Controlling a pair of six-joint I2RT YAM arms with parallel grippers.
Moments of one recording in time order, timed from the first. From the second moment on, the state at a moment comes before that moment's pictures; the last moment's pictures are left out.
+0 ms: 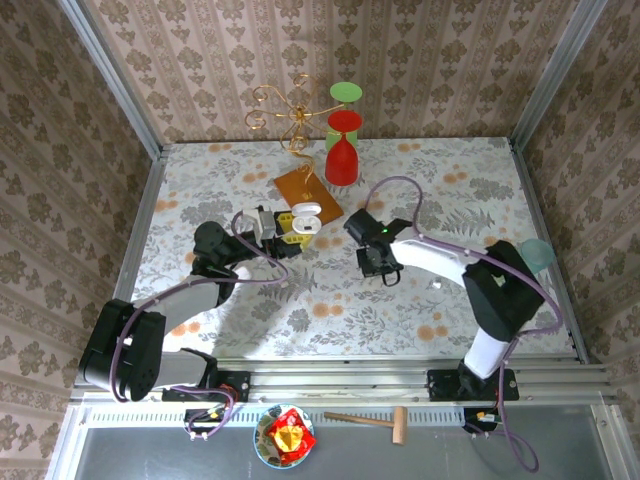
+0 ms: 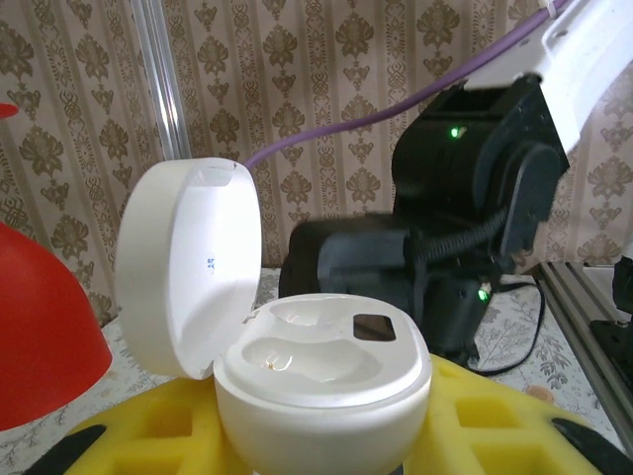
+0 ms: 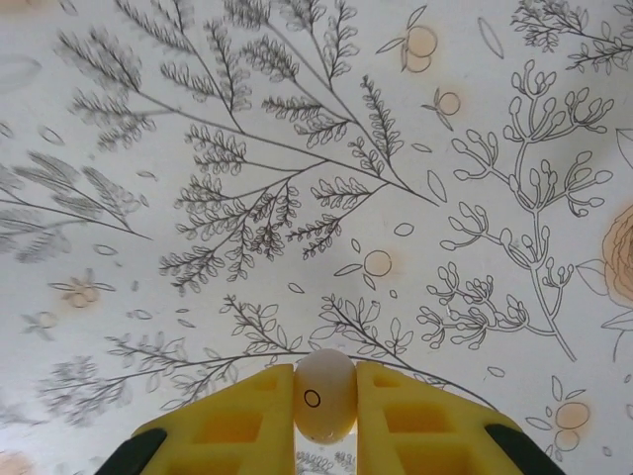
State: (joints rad) left arm -0.41 1.30 0.50 1.05 0.99 -0.09; right arm 0.64 1.70 1.12 -0.72 0.20 0.54
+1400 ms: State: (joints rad) left arm -0.43 1.45 0.52 1.14 1.00 -0.11; right arm 0.60 1.25 1.07 -0.32 -0.50 0.51
